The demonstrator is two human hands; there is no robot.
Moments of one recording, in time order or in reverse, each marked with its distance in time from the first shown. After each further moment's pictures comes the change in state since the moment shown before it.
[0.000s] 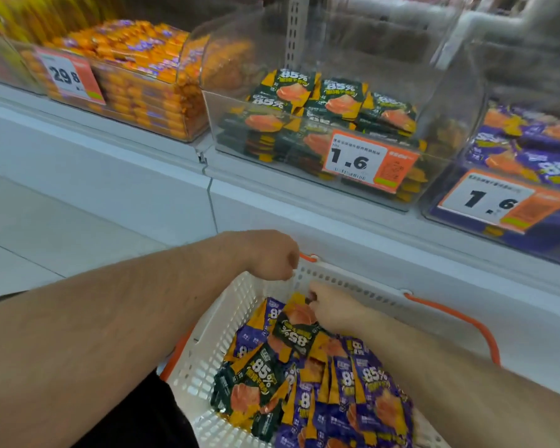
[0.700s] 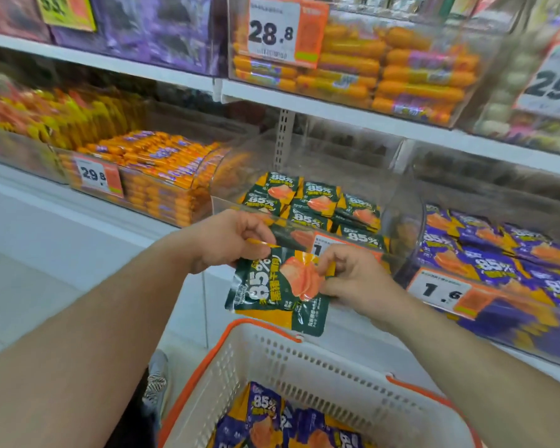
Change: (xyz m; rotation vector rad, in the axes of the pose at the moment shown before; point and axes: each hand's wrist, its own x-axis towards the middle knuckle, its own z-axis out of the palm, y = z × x) left_hand -0.067 -0.047 -0.097 -0.943 0.528 0.114; right_hand -0.078 -0.076 -0.154 0.665 0.386 -0.477
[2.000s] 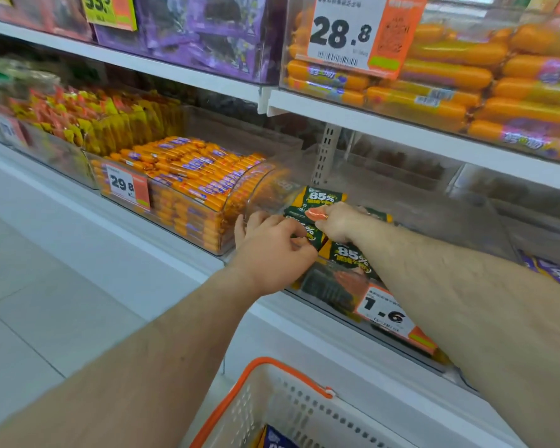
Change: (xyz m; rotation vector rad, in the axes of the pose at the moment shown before) left_hand 0.060 -0.010 0.002 0.526 0.549 0.036; right_hand 0.233 -0.027 0.014 -1.072 -0.011 0.259
